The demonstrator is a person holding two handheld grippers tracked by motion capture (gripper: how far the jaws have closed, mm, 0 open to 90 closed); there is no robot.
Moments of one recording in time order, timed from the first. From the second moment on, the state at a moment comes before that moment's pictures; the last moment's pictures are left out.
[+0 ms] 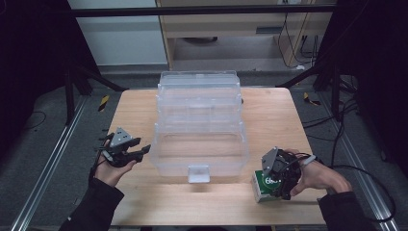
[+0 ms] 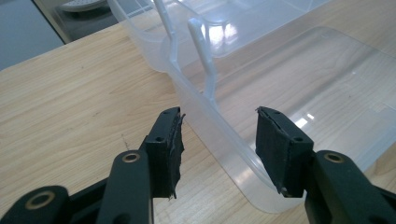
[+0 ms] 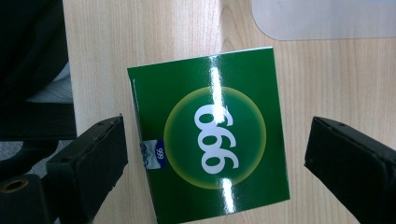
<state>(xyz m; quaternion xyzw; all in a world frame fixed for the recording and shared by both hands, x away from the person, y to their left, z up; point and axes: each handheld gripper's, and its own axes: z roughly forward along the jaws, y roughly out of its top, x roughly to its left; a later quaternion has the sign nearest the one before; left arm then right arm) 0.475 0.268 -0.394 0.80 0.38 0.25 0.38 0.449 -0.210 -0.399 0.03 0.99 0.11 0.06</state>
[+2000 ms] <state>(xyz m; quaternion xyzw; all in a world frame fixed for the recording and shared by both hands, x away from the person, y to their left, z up) 0.478 0.273 -0.399 0.80 0.39 0.24 0.38 0.452 -0.210 -0.393 0.06 0.99 0.12 0.06</state>
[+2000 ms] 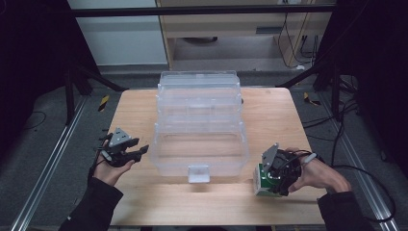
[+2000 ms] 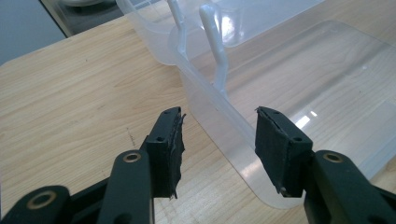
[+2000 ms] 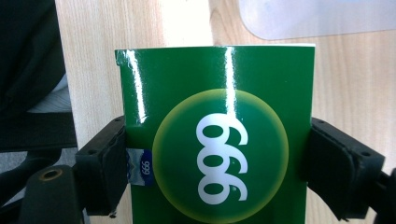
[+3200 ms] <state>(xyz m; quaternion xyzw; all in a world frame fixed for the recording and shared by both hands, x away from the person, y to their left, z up) 0.480 0.285 -0.399 0.79 0.41 0.25 0.38 0.466 -0.201 -0.306 0.08 0.98 0.15 0.12</state>
